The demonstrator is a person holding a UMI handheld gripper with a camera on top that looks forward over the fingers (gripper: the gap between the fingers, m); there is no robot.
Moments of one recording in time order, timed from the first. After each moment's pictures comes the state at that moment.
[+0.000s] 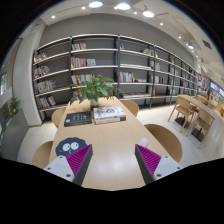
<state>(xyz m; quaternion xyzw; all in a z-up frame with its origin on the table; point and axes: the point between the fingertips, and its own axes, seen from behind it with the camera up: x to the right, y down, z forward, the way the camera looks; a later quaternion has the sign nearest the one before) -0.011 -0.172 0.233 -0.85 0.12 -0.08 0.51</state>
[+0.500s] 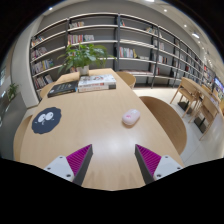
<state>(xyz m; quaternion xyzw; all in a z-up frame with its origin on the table) 0.105 -0.183 0.072 -0.90 0.11 -0.06 0.41</state>
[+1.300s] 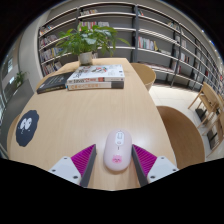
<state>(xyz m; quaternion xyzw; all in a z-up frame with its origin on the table) 0.182 0.016 -0.011 -0.93 0.02 -0.01 0.36</state>
